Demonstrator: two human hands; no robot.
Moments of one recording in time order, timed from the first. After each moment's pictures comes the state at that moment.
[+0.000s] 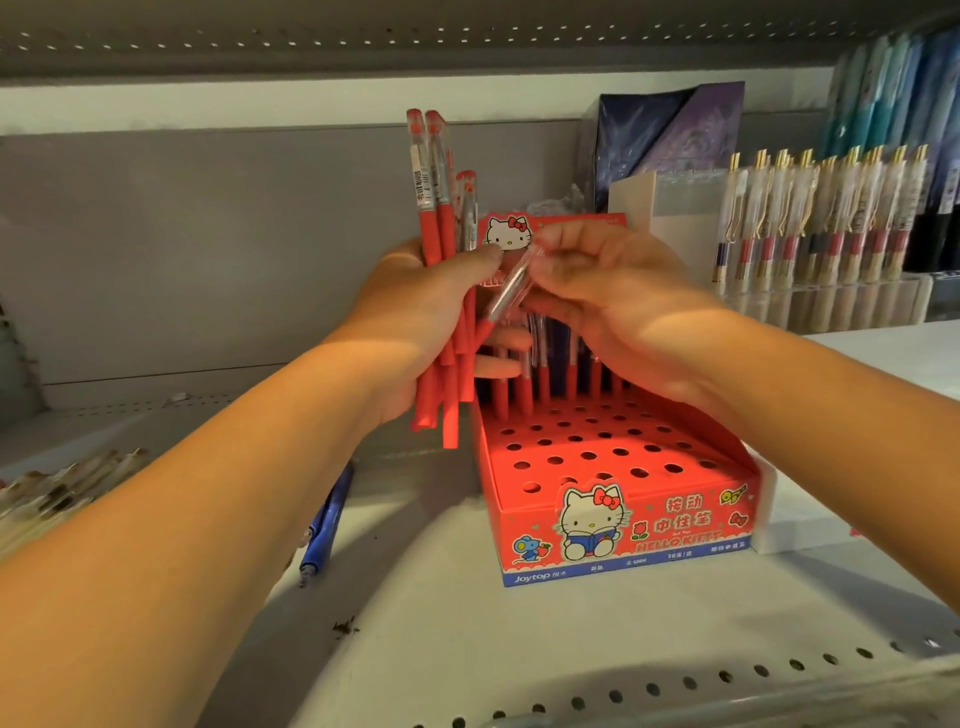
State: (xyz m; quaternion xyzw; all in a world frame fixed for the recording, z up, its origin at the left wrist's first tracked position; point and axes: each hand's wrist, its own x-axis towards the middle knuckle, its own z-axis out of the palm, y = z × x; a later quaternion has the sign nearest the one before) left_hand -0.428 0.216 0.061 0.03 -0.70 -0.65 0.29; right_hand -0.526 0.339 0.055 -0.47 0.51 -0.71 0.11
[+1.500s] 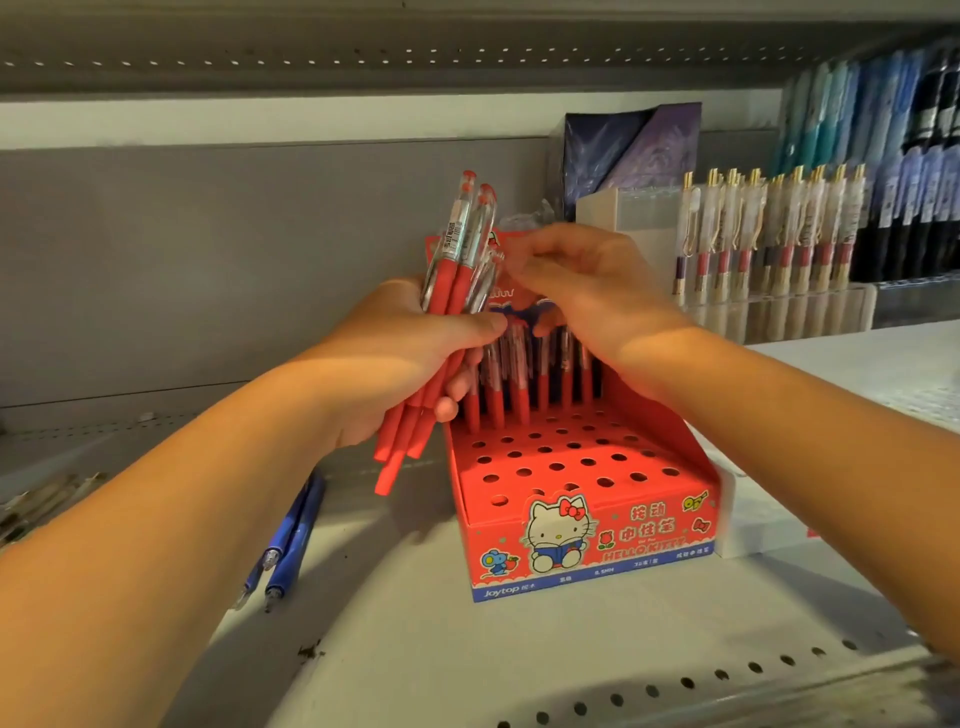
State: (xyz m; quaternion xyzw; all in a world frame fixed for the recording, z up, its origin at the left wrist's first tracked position) left_hand -0.429 0.213 0.054 0.02 -0.79 -0.57 0.23; right_hand -0.539 0.343 0.059 -0.45 0.61 -0.64 -0.08
